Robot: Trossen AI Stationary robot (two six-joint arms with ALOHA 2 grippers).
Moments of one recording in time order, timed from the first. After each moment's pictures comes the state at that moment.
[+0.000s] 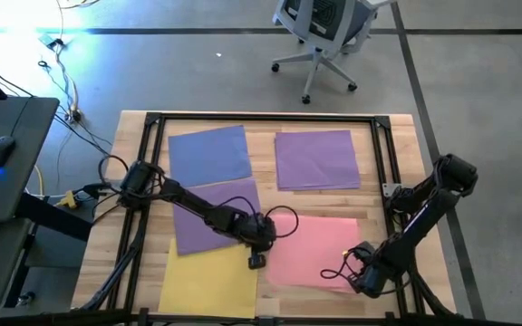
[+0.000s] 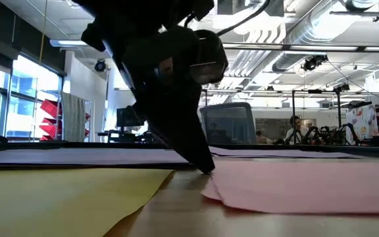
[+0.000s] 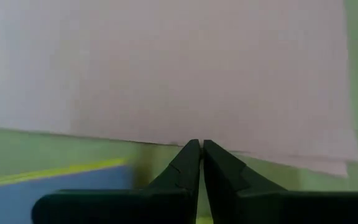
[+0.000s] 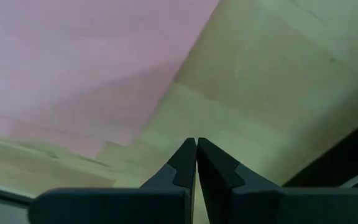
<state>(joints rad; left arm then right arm) -0.30 2.02 1.21 -0.13 -0.06 -0.42 0.98 1.56 0.80 -0.67 -0.24 2.06</state>
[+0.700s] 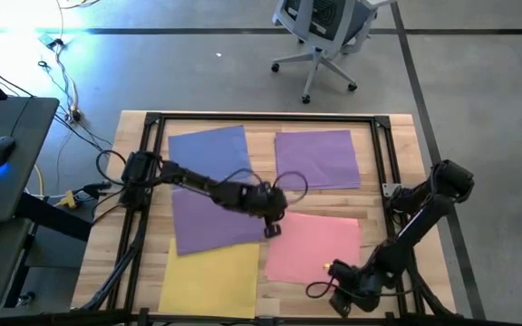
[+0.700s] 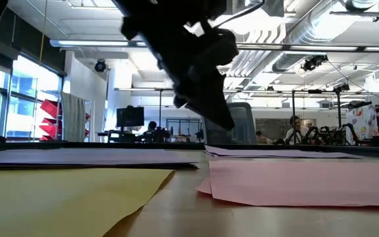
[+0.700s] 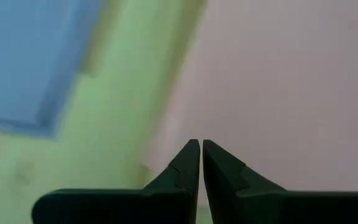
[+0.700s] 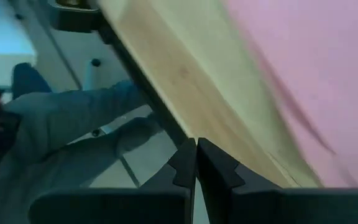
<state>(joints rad) -0.08 2.00 1.34 -0.21 -0.18 -0.25 0.92 1.68 0.87 -0.05 0.15 1.61</state>
